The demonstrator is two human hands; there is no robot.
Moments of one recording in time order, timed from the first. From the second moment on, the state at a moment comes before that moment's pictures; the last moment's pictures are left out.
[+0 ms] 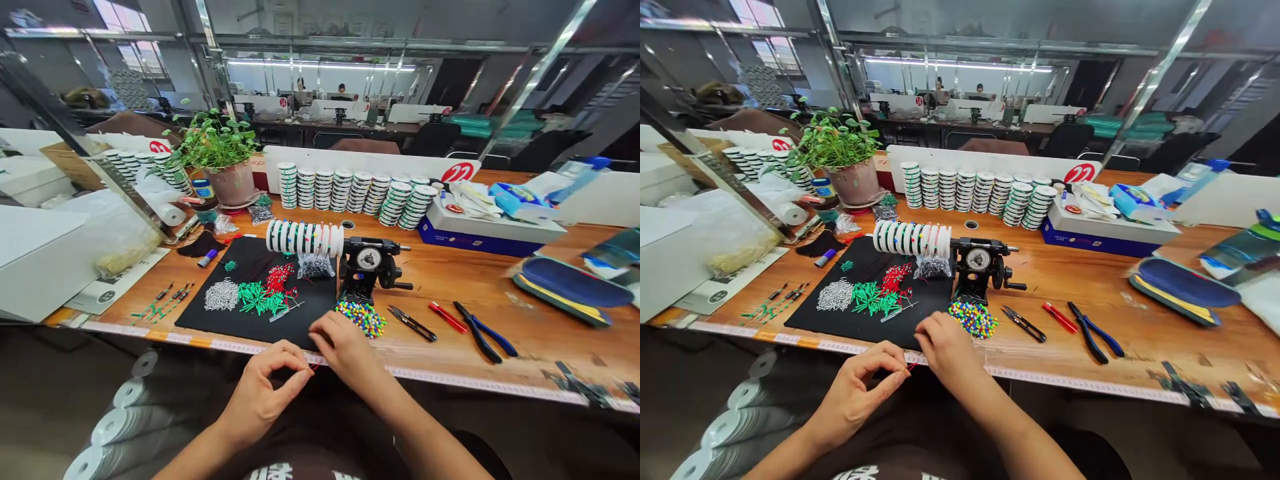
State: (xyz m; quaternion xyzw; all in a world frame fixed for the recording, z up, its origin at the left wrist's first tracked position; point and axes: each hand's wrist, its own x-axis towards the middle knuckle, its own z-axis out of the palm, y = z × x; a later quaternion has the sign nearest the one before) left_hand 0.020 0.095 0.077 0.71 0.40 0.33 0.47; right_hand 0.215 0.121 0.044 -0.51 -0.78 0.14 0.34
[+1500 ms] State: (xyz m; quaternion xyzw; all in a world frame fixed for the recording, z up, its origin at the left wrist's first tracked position) left_hand -0.041 0.163 0.084 0.70 0.35 0.47 0.41; right_hand 0.176 0.124 0.086 -0.55 -0.36 0.42 0.62
